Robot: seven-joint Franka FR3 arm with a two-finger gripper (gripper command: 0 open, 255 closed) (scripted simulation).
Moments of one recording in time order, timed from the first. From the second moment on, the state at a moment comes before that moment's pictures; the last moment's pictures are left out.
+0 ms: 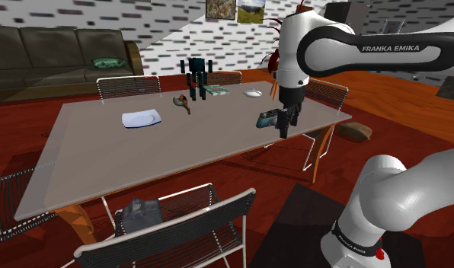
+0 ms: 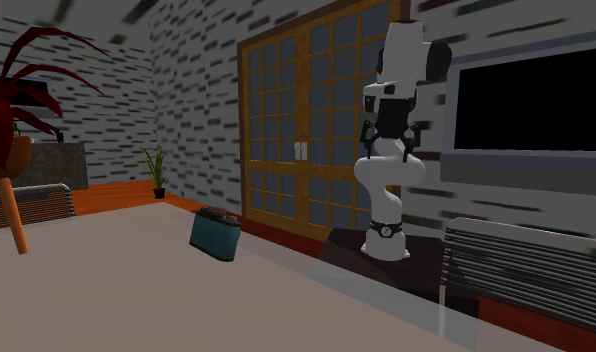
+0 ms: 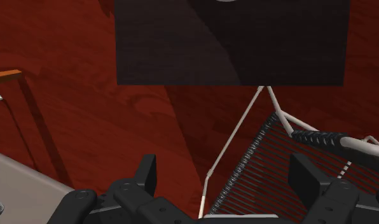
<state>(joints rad) 0.02 -0.74 0.00 -2.41 -0.09 1.55 0.02</state>
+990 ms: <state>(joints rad) -0.10 -0.54 -0.24 -2.44 -0.18 1.94 -0.11</state>
